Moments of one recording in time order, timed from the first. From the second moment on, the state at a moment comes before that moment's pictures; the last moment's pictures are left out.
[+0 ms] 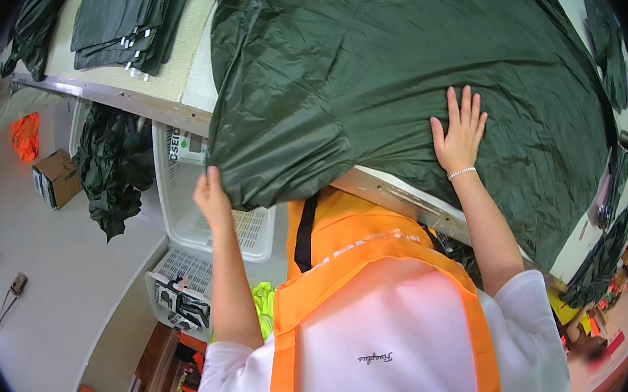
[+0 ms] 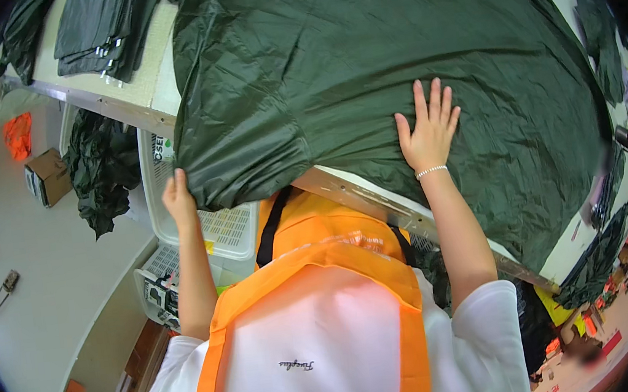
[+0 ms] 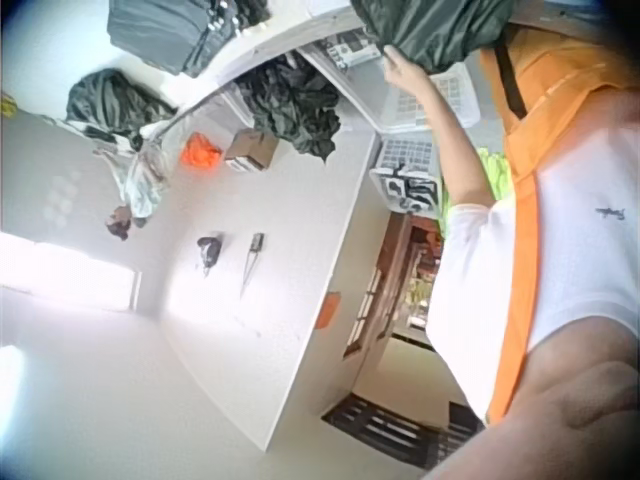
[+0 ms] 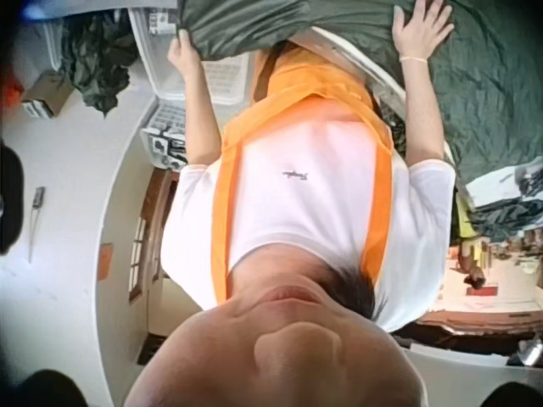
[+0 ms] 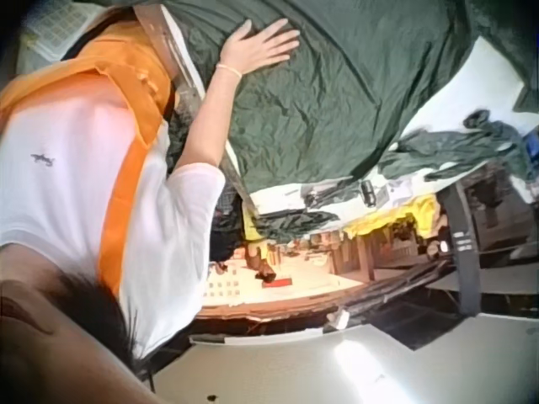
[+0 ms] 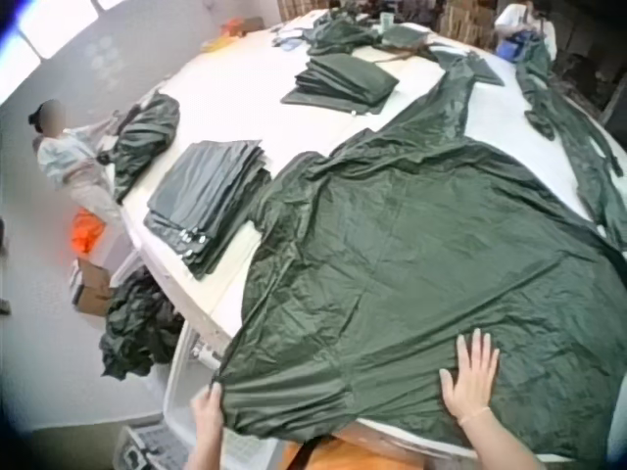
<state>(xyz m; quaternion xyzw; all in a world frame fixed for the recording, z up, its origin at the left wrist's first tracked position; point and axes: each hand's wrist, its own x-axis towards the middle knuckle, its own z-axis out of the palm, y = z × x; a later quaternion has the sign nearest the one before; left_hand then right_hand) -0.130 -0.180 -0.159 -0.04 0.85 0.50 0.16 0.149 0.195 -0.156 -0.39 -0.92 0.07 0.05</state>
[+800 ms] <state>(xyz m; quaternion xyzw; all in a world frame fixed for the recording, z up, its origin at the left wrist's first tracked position) -0.053 -0.009 -0.157 0.48 0.88 0.06 -0.03 0.734 0.130 -0.137 -0.88 -0.47 -0.02 -0.05</state>
